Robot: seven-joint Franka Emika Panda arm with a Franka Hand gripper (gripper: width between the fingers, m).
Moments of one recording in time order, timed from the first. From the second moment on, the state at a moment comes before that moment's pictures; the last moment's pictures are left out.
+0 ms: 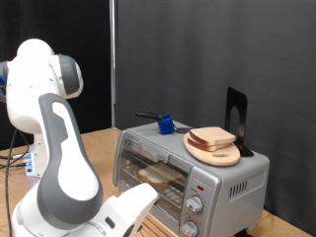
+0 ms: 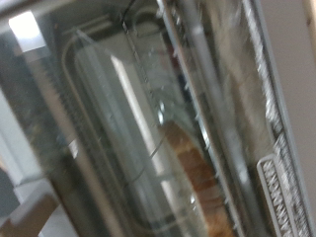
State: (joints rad) arm -0.43 1.05 0.12 -1.18 0.97 1.23 -2.71
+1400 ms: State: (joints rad) arm -0.44 1.07 0.21 -1.18 0.93 1.49 -2.72
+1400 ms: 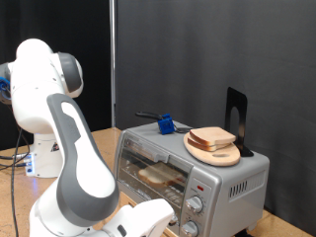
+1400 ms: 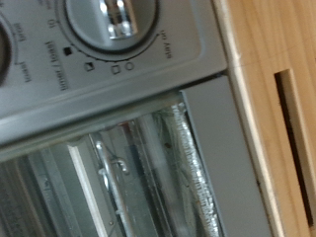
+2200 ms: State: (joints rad) arm -0.42 1.15 0.29 -1.08 0.85 1.54 -2.72
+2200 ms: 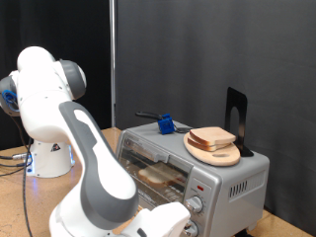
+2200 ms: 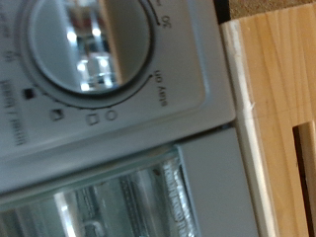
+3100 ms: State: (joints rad) arm -0.45 1.14 0.38 -1.19 0.75 1.65 -2.73
